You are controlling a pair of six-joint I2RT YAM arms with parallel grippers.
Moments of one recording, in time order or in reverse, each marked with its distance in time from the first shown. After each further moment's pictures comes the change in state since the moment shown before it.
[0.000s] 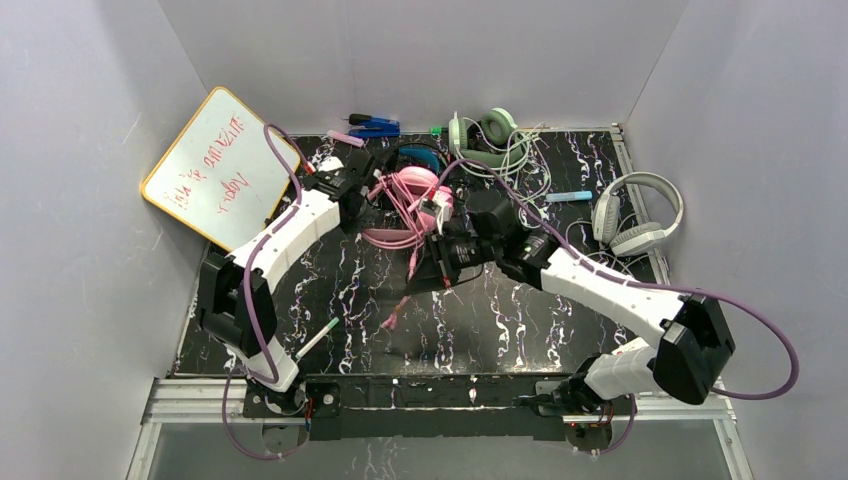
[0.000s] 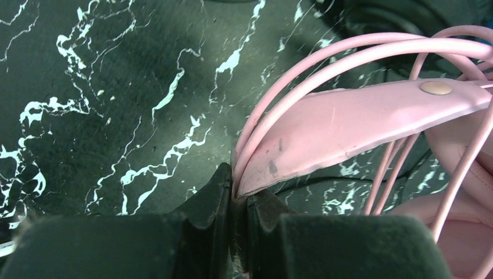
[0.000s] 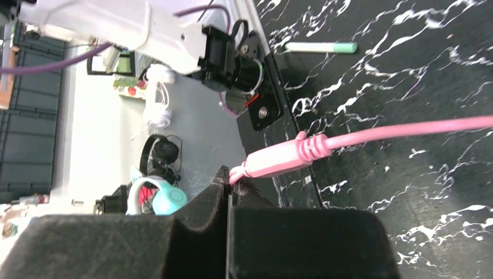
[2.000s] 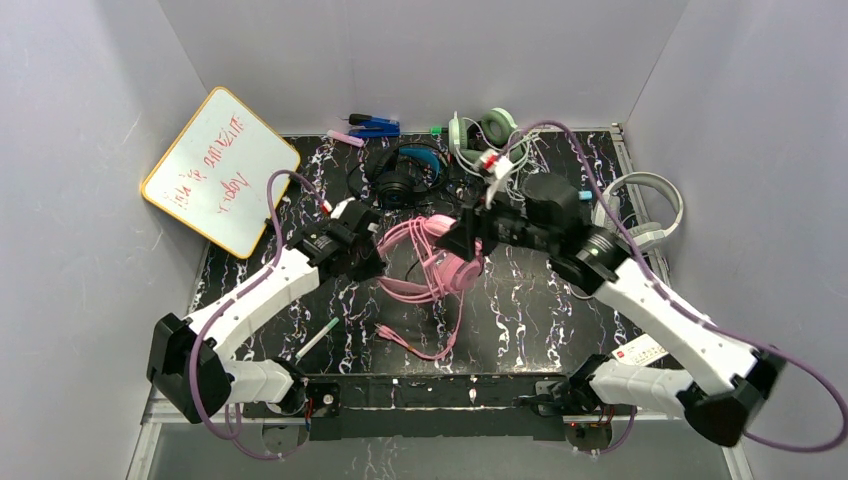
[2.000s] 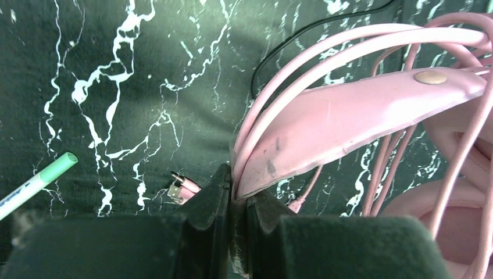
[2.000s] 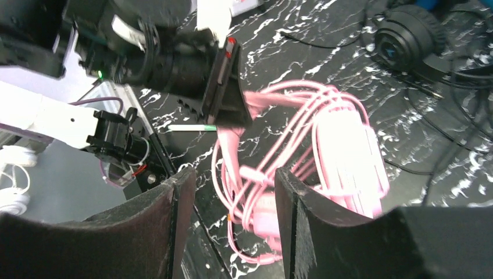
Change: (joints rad) left arm -0.181 -0.371 -0.428 0.143 0.254 0.057; right arm -0.079 -0.167 0.200 -0.233 0.440 -0.307
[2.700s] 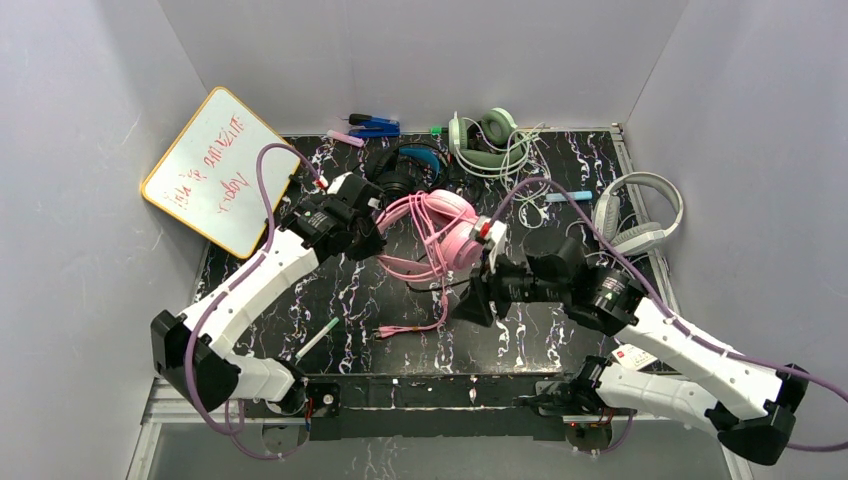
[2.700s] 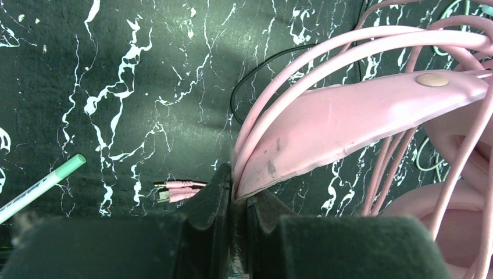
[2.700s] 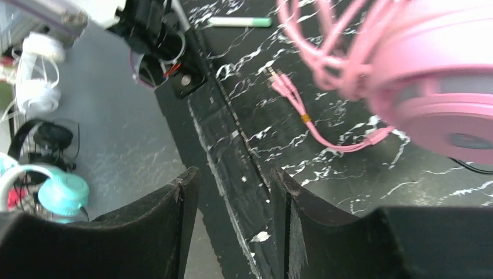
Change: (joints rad) left arm 0.007 0.051 0.277 -0.174 -0.064 0.013; right arm 0.145 -0.270 -0.243 -0.183 -0.015 0.012
